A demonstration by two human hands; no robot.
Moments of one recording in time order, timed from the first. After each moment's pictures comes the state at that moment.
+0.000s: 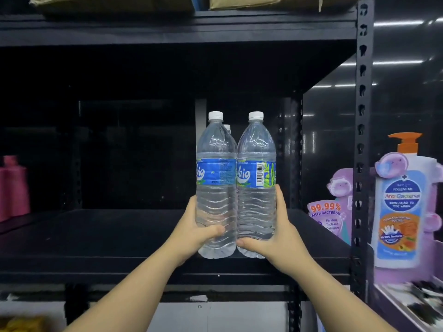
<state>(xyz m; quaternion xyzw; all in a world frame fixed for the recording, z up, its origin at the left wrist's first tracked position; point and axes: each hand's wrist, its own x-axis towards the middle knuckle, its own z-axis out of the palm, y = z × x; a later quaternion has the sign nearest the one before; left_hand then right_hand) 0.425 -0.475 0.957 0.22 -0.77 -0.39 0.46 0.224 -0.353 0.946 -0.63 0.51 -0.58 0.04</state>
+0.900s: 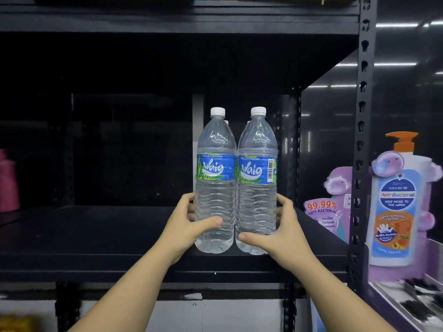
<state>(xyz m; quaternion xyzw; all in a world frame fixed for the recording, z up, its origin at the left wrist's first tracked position) 0.425 -0.483 0.954 0.23 -0.73 -0.41 0.50 0.213 -0.357 0.940 -0.57 0.57 -0.59 0.03</state>
